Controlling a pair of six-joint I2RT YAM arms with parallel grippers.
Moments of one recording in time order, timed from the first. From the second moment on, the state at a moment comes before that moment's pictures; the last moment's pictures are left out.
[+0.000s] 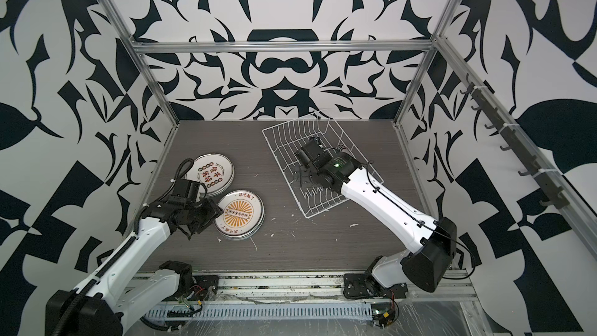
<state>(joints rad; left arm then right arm) -0.22 0.98 0.62 -0.79 0.19 -0.85 0.75 1.41 1.41 -1.04 0.26 0.59</state>
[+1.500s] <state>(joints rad) -0.21 0.92 0.84 -0.86 0.05 -0.68 0.30 1.54 1.38 -0.94 0.36 0.20</state>
